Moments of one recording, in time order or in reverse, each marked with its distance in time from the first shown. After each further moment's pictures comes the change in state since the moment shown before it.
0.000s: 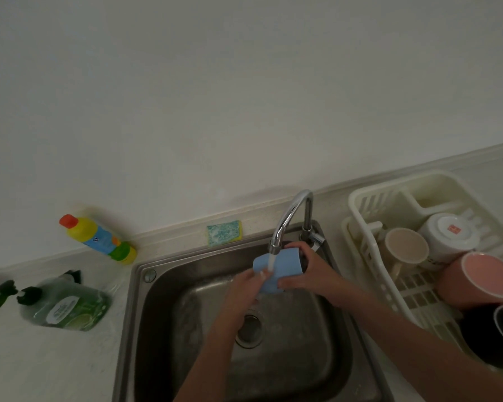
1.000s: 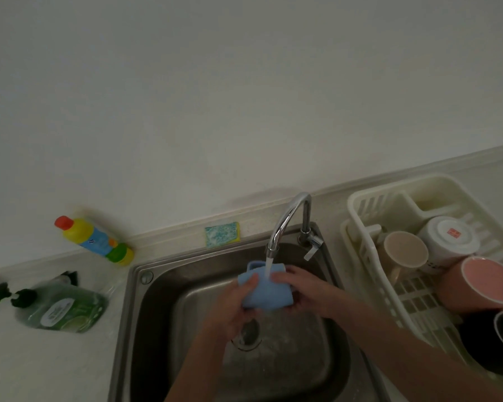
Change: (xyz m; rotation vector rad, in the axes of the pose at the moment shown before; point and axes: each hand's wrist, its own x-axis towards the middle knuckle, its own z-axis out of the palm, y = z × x) left_hand -0.001 -0.026 -0.012 -0.534 -0.111 -0.082; right_hand -0.003 -0.009 0.021 0.450 -0.091 0.467
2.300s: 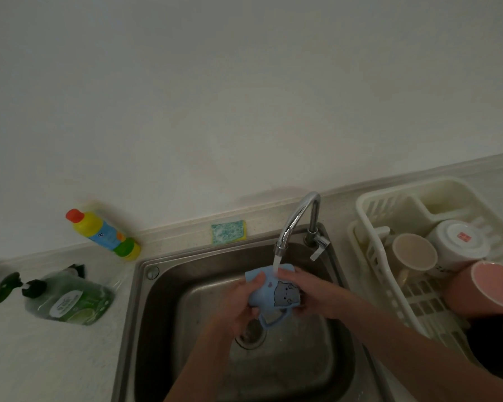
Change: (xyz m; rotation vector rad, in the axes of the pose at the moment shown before) left_hand -0.006 0.007 0.001 -0.079 0.001 -0.055; right_hand -0.004 0.000 0.005 -0.082 -0.079 0.020
